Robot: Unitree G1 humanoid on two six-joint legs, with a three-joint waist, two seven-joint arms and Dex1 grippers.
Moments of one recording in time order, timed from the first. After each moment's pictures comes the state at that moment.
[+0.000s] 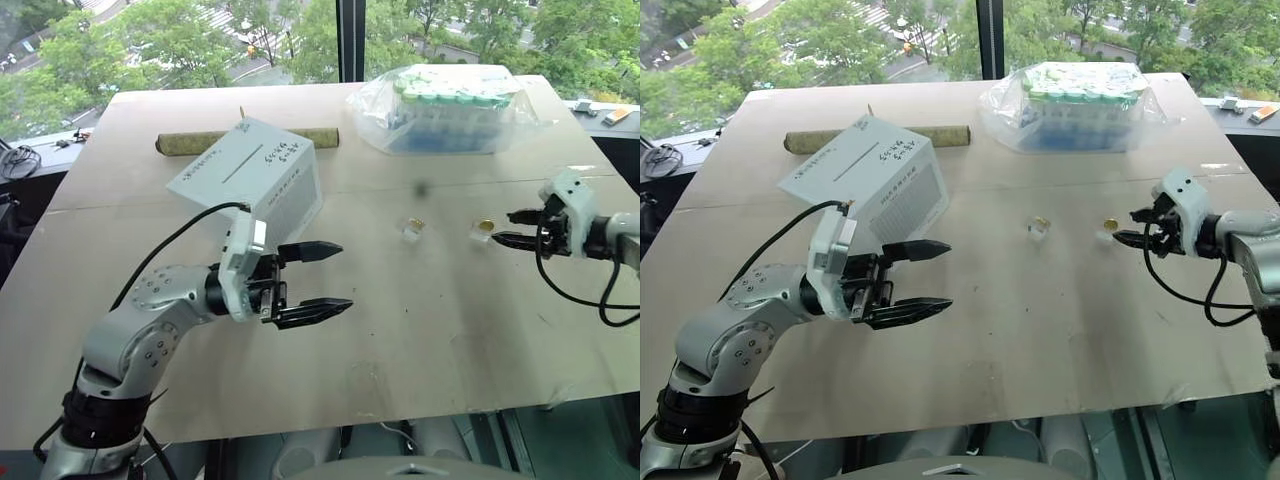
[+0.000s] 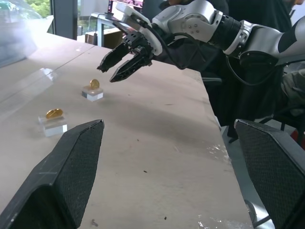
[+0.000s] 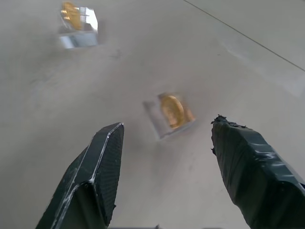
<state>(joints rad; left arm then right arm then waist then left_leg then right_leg) -0.17 0.69 0.07 -0.47 -0.83 0.56 -1.05 -0.57 -0.90 0.05 0.26 0.30 0.57 1.00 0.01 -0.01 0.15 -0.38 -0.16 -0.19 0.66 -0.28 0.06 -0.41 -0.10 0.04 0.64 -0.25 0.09</state>
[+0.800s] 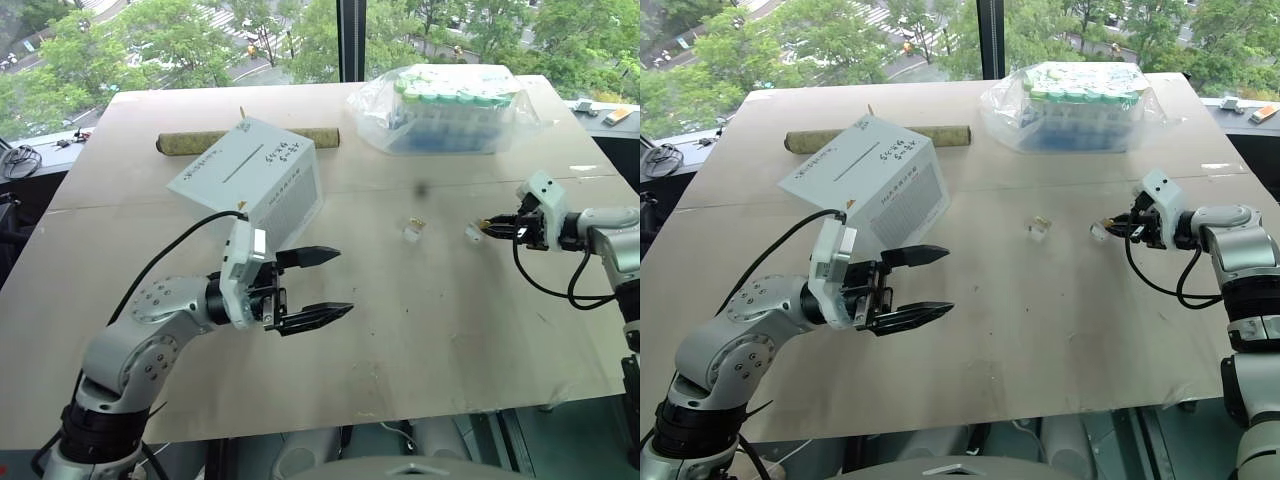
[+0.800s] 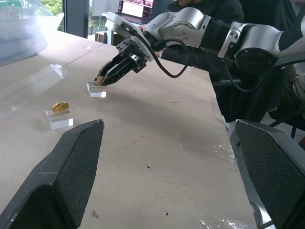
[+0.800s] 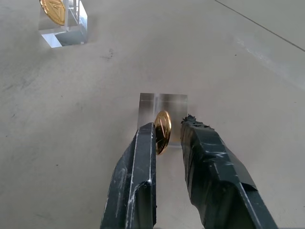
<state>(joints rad) -0.12 0.69 0.08 -0.50 -0.81 0.53 -1.02 -0.70 -0.79 0.10 0.50 0.18 0.45 1.08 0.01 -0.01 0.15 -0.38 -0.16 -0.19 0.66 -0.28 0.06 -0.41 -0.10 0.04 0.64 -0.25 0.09</state>
